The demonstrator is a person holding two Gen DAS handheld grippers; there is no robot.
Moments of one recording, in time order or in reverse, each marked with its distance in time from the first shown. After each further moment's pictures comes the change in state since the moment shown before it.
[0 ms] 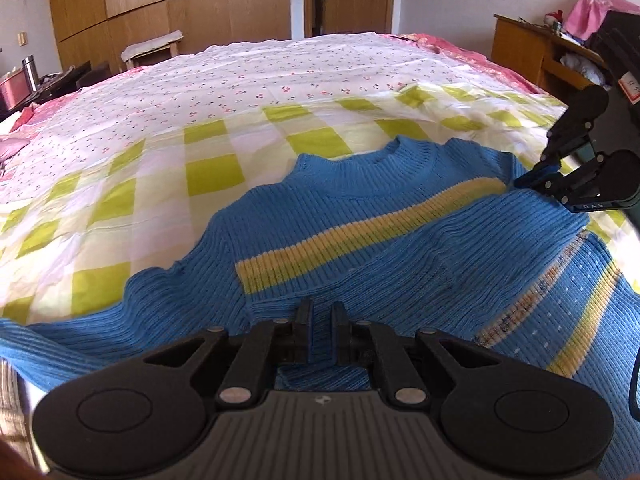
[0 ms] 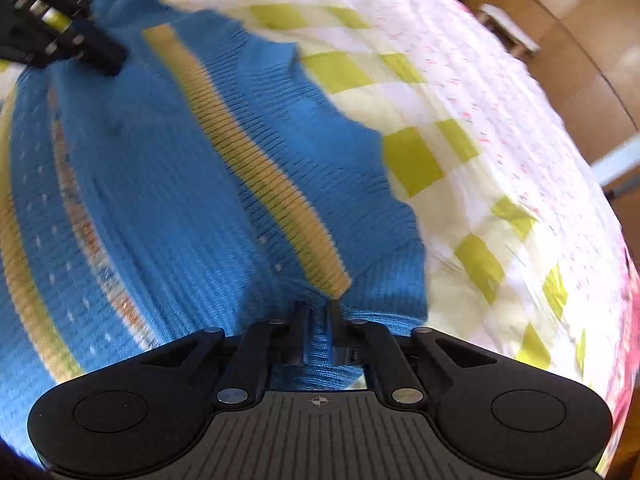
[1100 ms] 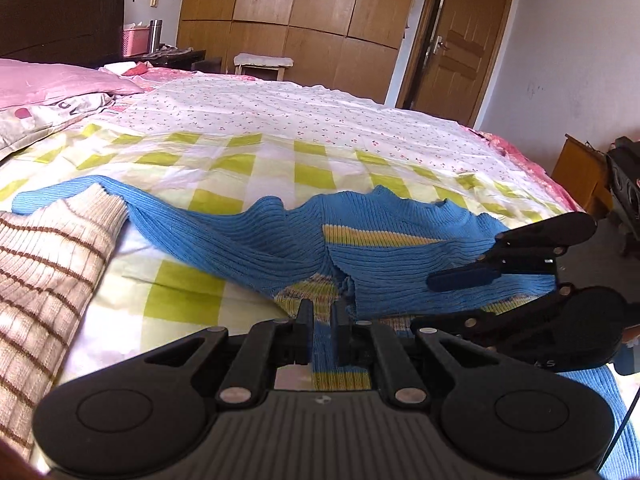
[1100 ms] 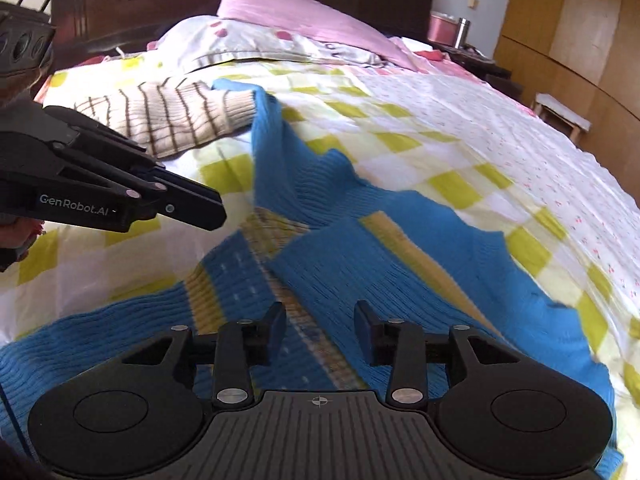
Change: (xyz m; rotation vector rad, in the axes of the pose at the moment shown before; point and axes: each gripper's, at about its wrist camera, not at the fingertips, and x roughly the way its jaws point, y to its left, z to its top) left arm -0.092 0.015 -0.080 -0.339 -0.192 0.090; right arm -0.050 0.147 0.067 -0.002 -0.368 0.260
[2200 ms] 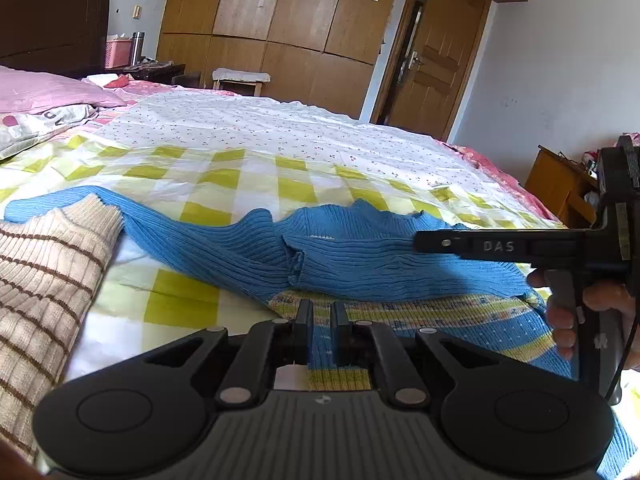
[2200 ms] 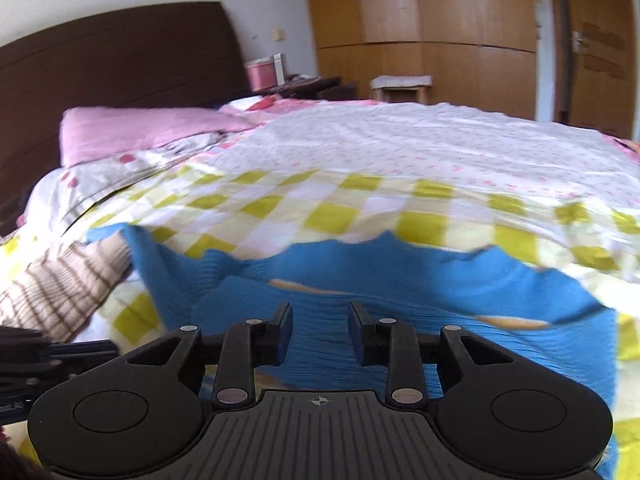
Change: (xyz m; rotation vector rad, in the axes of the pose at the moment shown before) left arm -0.016 0.007 -0.006 0.017 -0.057 -0.081; right arm -0.031 -0.041 -0.019 0.613 -0.196 -0.300
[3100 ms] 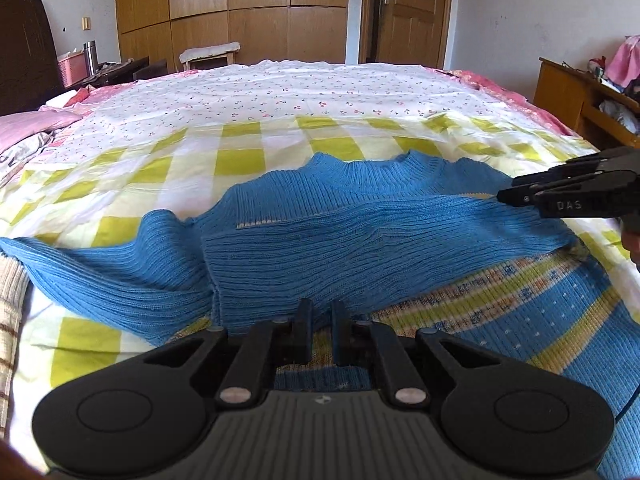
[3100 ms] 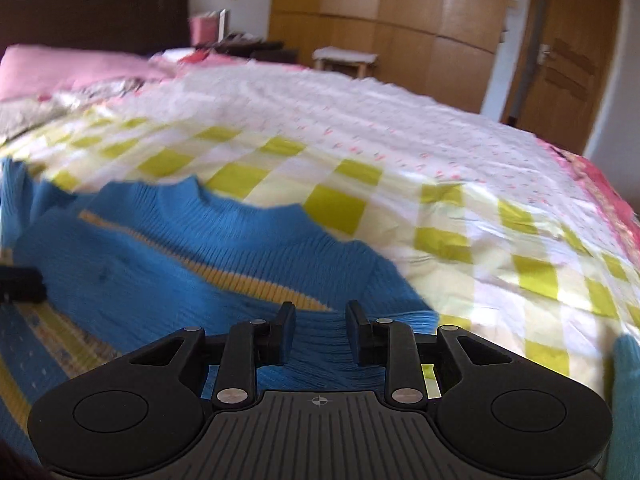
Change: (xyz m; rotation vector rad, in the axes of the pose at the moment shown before) left arm 0.097 -0.065 0.011 0.205 0.158 0.089; right arm 0.021 -0.116 0.001 -0.205 0.141 -0.162
